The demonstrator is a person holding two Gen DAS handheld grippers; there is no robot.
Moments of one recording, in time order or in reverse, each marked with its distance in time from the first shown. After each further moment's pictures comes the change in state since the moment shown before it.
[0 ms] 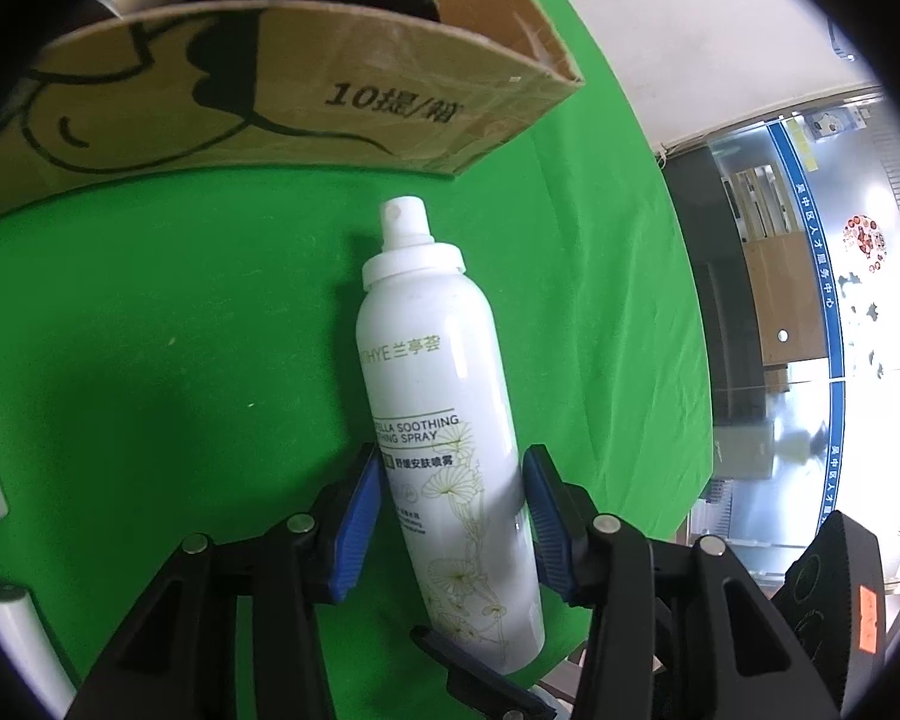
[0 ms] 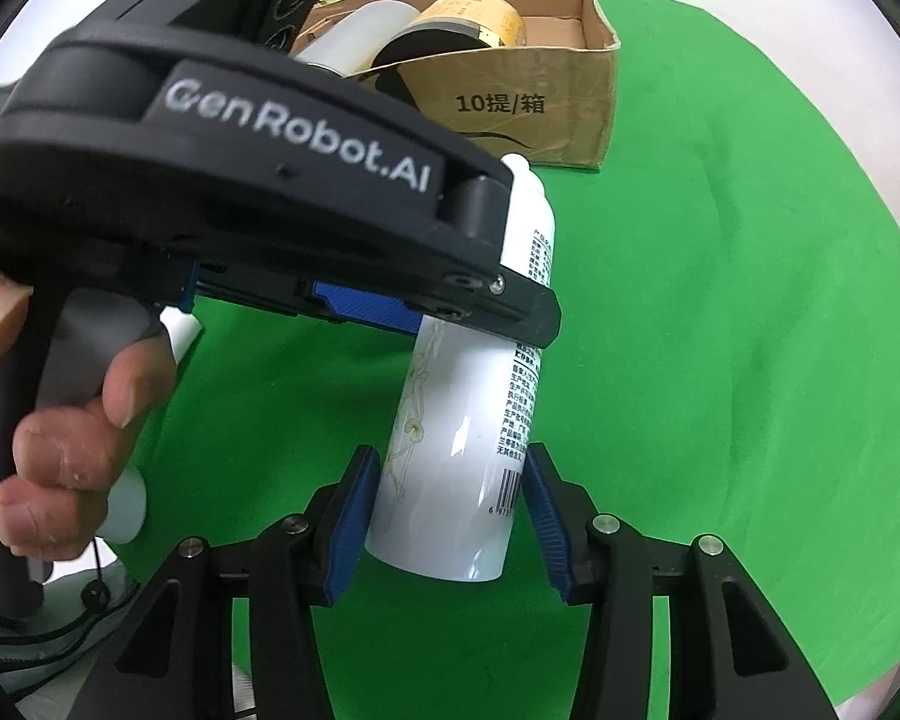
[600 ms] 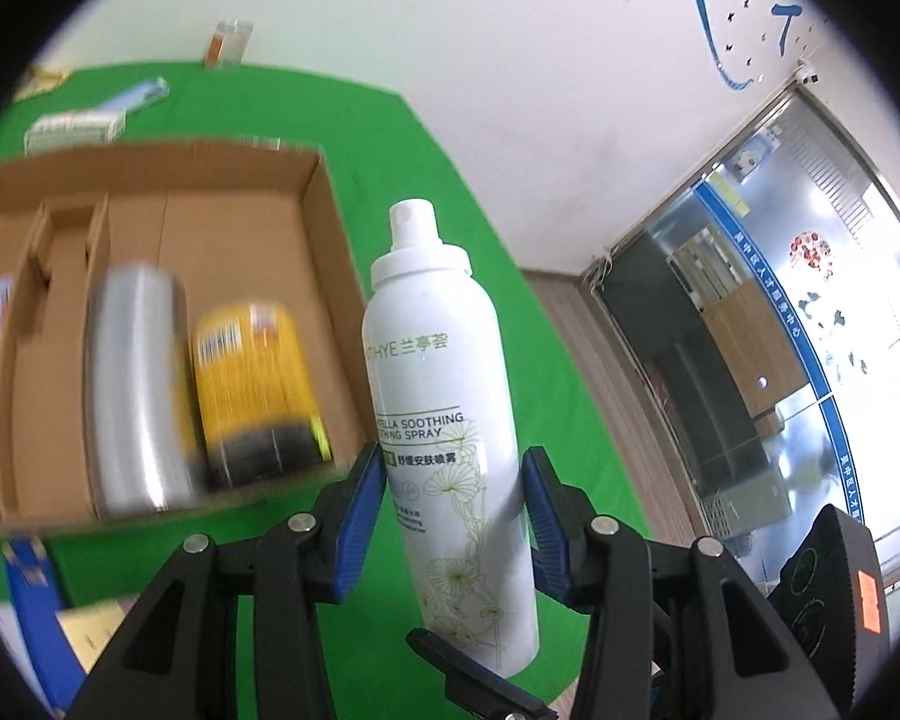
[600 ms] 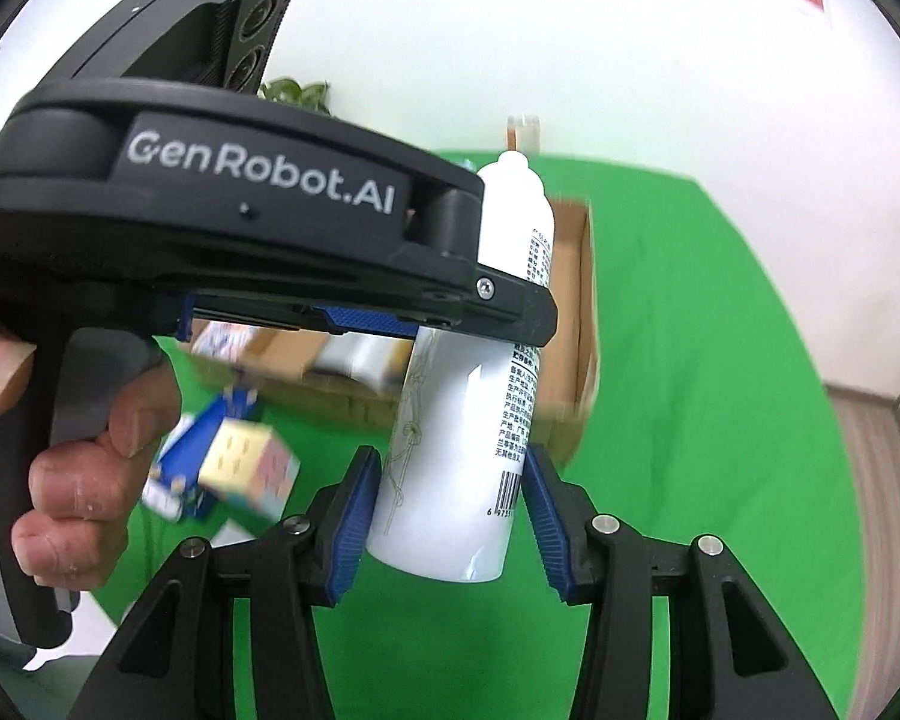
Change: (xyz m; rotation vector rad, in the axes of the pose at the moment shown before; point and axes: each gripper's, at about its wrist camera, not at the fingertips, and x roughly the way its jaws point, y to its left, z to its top) left arm -0.145 -0.080 0.072 0.205 -0.352 0.003; right arm -0.096 0.021 0.096 -0.101 -0.356 -0.062
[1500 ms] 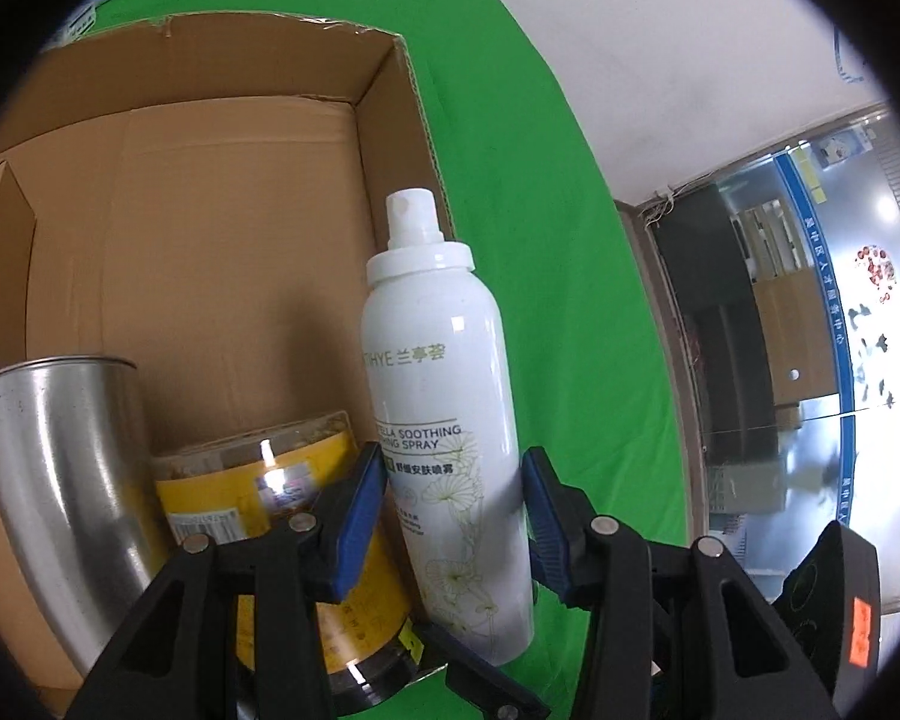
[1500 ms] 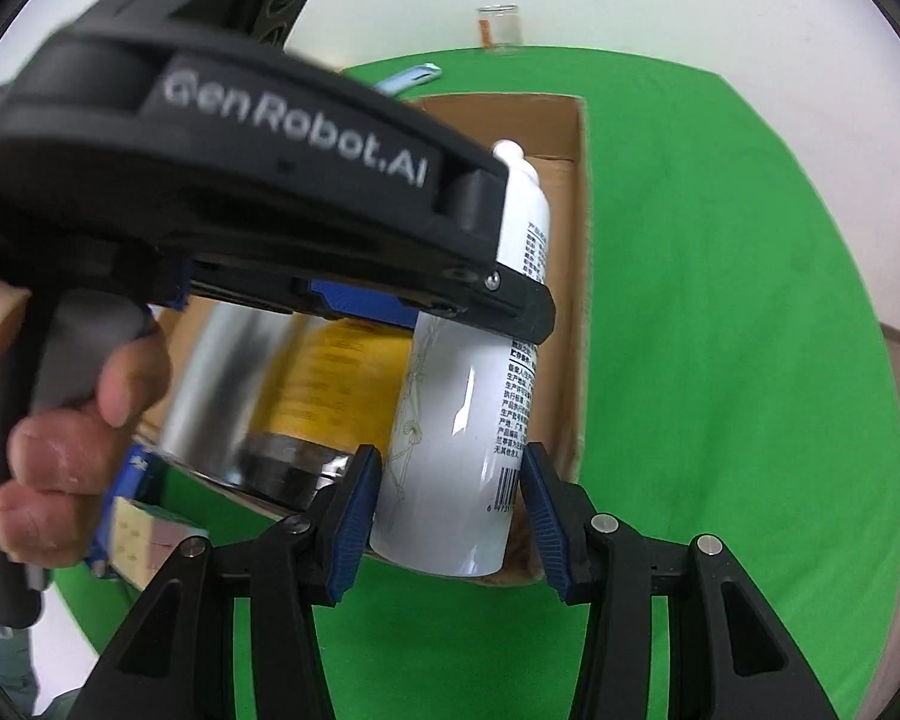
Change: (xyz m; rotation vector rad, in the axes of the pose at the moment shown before) left arm 0.145 0.070 0.076 -0.150 0.311 0.052; right arm 0.156 -0.081 0.078 0.088 0.277 0.038
